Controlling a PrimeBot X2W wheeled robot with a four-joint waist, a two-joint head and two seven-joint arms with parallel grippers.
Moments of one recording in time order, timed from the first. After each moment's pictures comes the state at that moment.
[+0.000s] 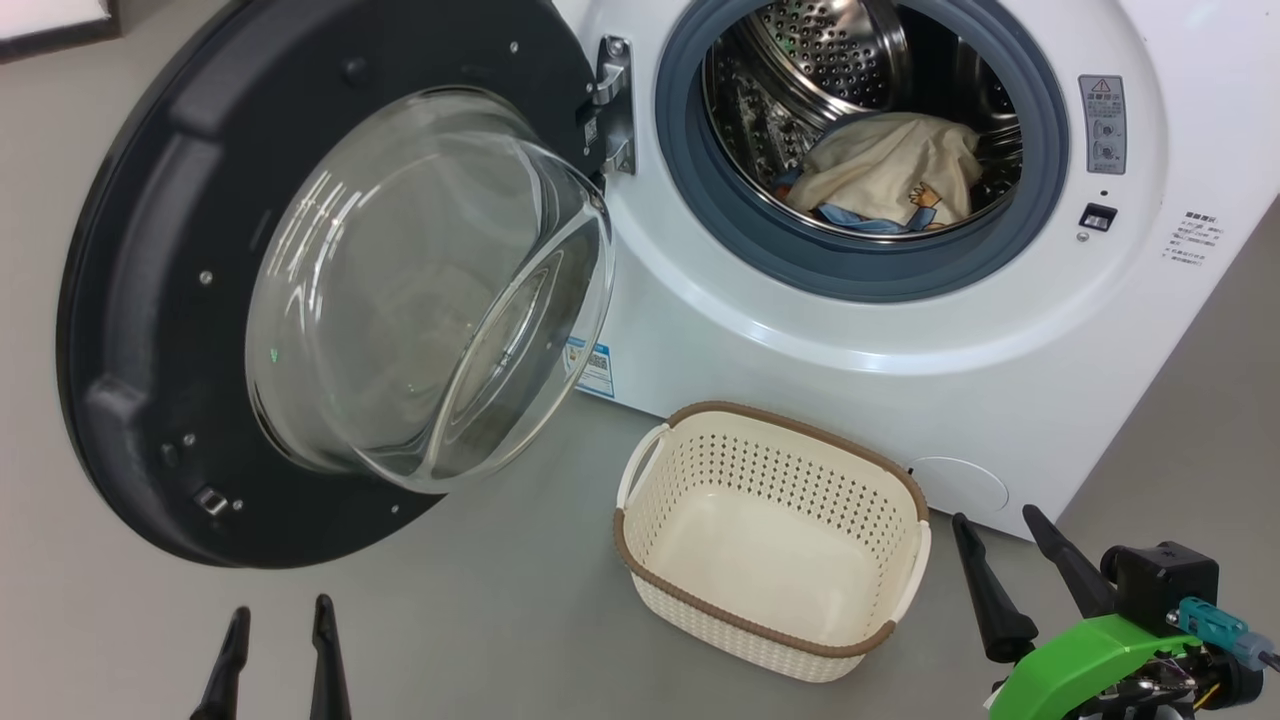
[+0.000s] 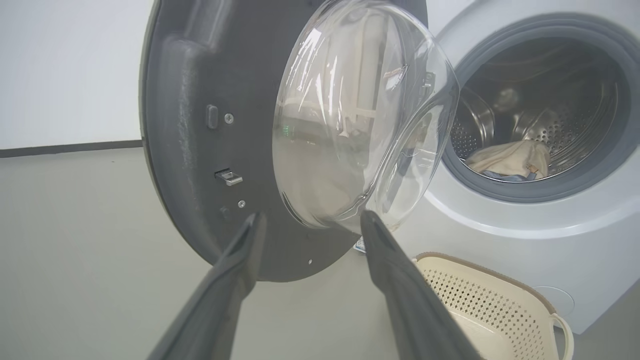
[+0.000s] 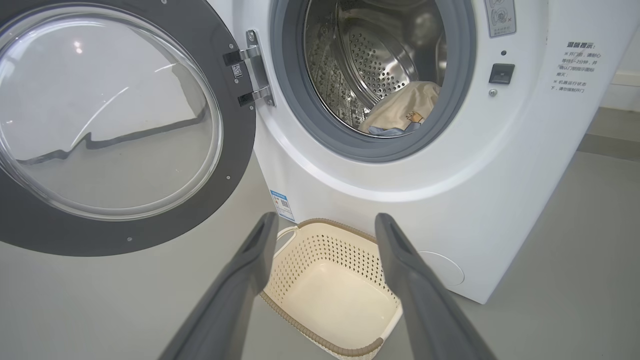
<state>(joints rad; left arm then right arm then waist) 0.09 0.18 -0.15 0.14 -0.35 0.20 -0.25 0.05 -0.07 0.01 0.03 0.26 0.13 0.09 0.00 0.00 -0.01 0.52</state>
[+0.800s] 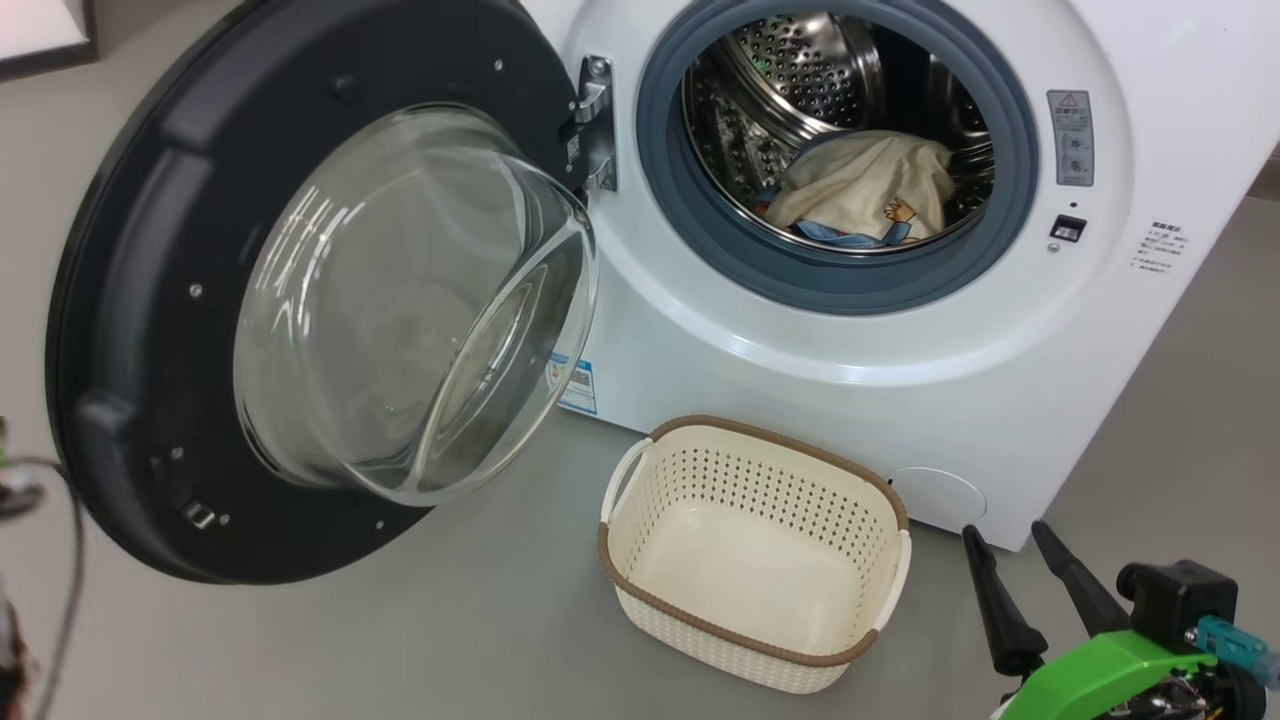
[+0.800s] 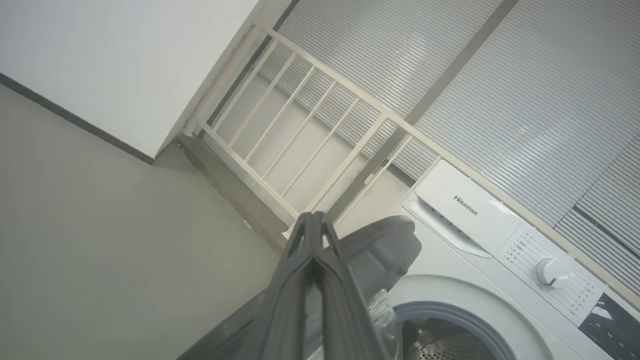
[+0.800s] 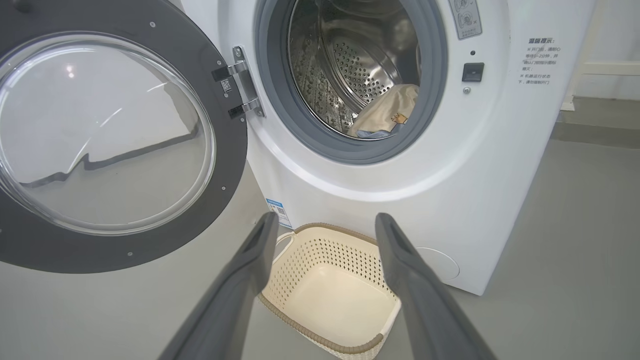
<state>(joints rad) -0.44 0.32 0.18 0.19 -1.00 0.02 0.10 0.07 -0.06 -0.01 0.04 0.31 0.13 0.07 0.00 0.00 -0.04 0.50</state>
